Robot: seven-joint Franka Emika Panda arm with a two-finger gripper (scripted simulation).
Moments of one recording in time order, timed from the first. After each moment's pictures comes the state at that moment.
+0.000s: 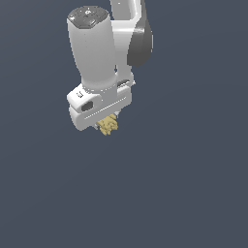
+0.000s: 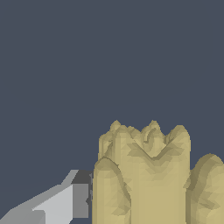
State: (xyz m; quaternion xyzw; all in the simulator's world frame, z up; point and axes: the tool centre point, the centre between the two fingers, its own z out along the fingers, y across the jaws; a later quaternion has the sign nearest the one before) arm 0.020 -0.062 0.267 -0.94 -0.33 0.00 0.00
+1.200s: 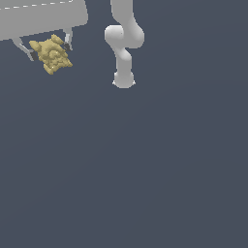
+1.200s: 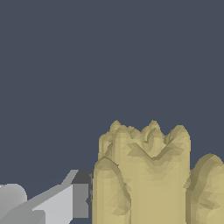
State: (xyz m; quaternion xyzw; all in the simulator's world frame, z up) arm -0.006 -0.167 0.484 -0.94 -0.33 0.00 0.00
